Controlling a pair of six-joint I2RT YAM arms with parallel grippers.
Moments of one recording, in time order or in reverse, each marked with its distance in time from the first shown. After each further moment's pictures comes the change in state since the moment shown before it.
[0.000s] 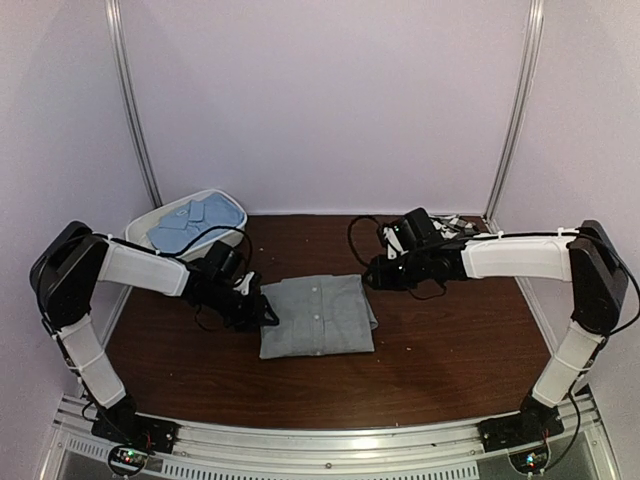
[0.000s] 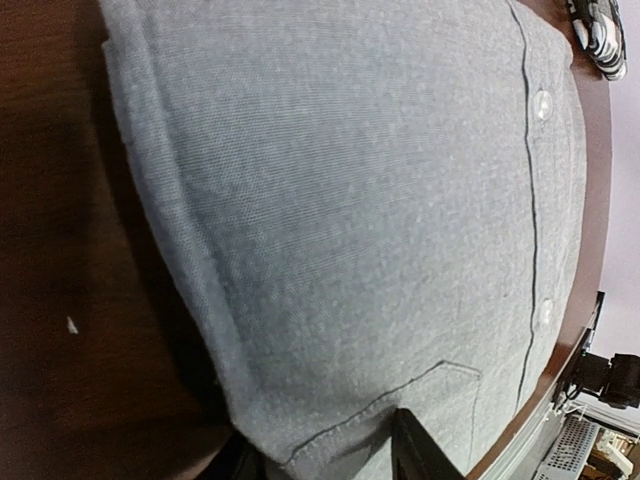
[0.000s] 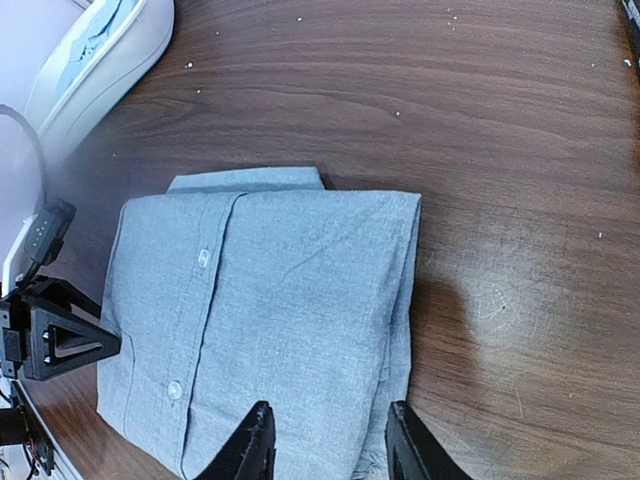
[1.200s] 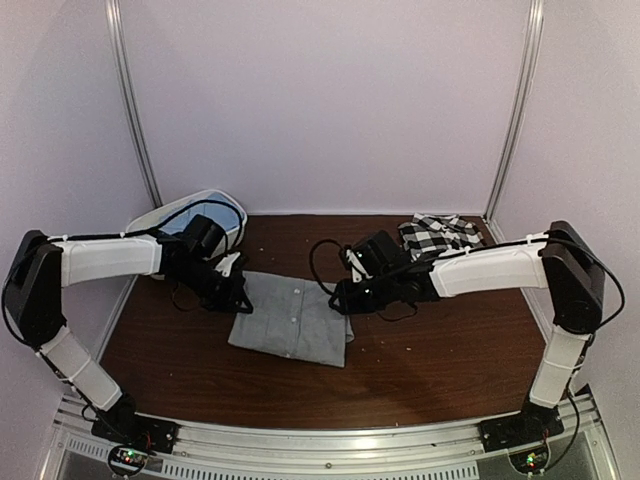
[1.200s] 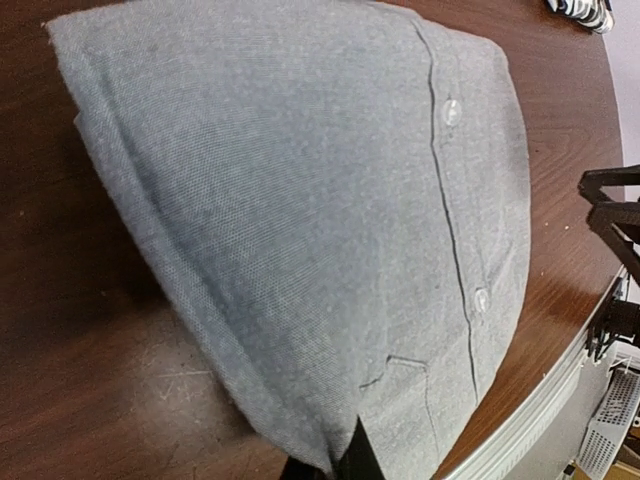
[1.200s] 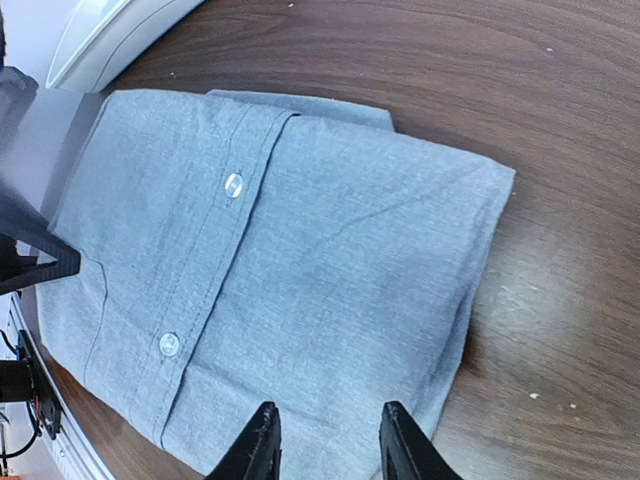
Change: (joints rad) left arm 0.063 -0.162 0.104 -0.361 -0.032 0.248; right arm 0.162 0.080 0.012 0.063 -0.001 0.058
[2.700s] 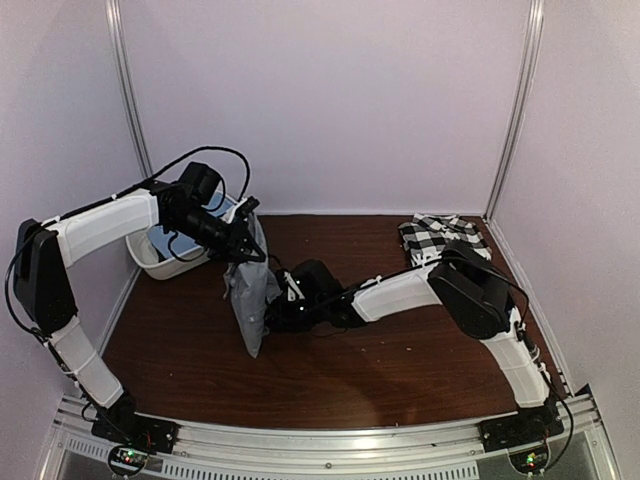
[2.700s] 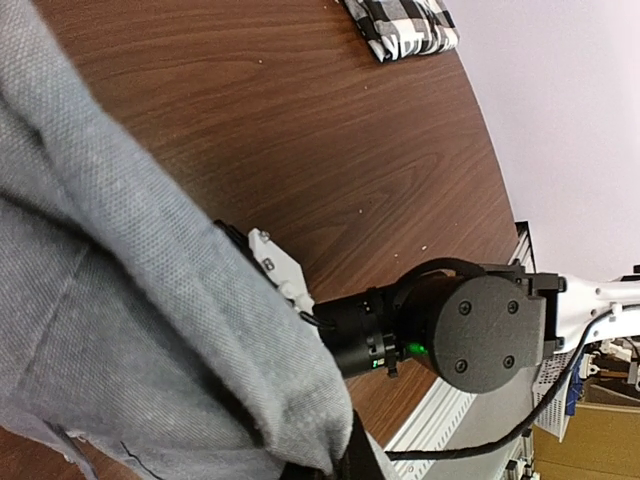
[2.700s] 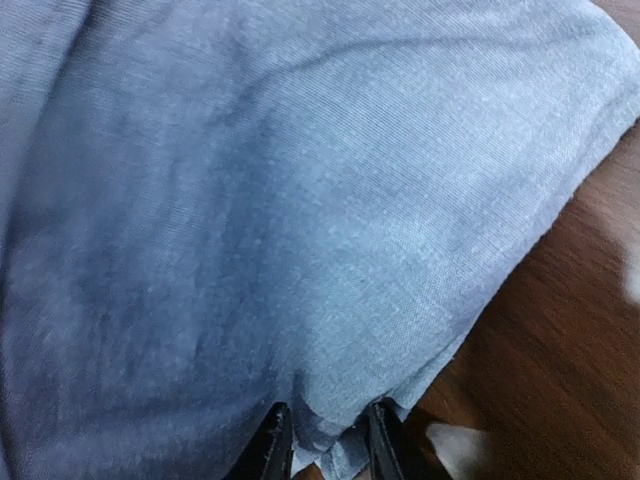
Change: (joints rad) left arm 0.067 0.077 0.429 -0.233 0.245 0.144; right arm 0.137 0.592 0.455 0.354 -0.232 0.232
